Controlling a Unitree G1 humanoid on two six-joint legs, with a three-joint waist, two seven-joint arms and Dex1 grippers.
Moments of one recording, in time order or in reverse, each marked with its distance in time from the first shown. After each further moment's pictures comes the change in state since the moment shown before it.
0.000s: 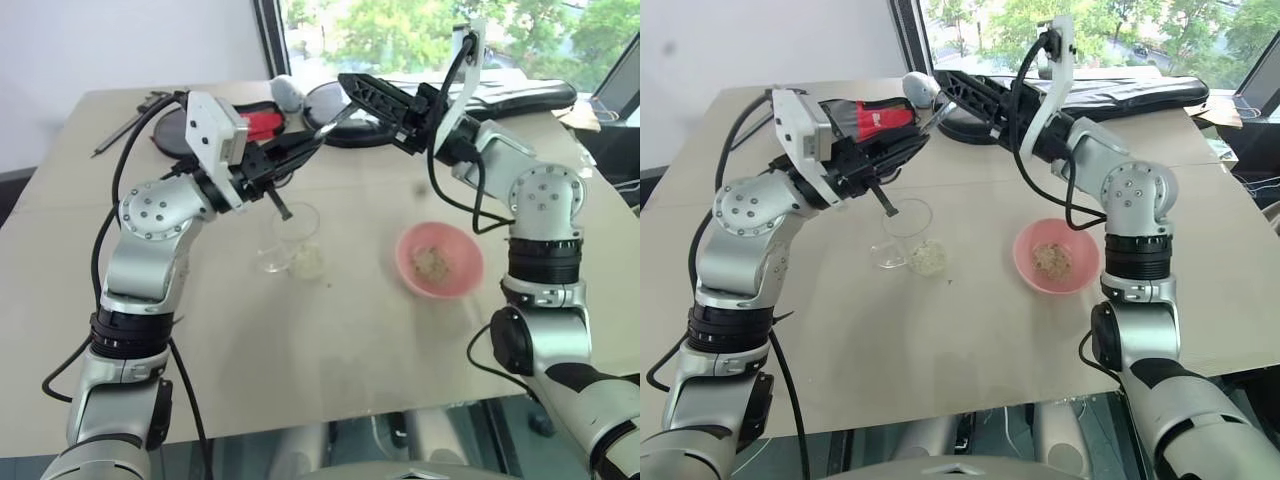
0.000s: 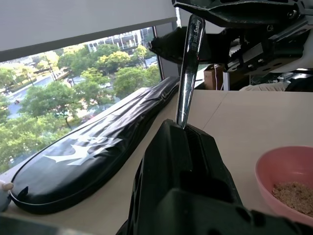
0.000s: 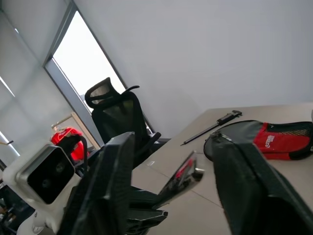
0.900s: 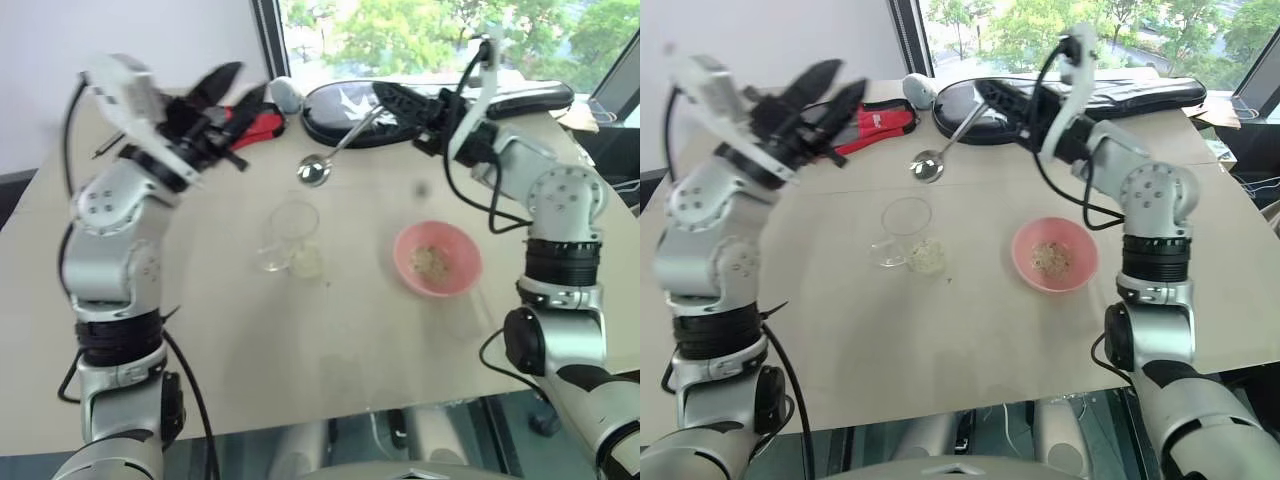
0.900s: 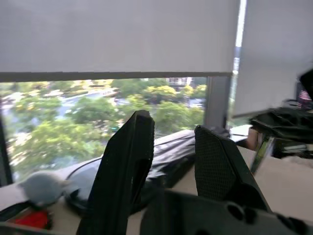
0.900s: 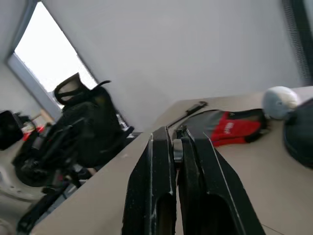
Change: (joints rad) left arm 0.107 -0.036 0.330 -0.114 -0.146 0.220 0.211; right arm 0.022 -0.102 -0.088 0.058 -0.019 0.010 -0.057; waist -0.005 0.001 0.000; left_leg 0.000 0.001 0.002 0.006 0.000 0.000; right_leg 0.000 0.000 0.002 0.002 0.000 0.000
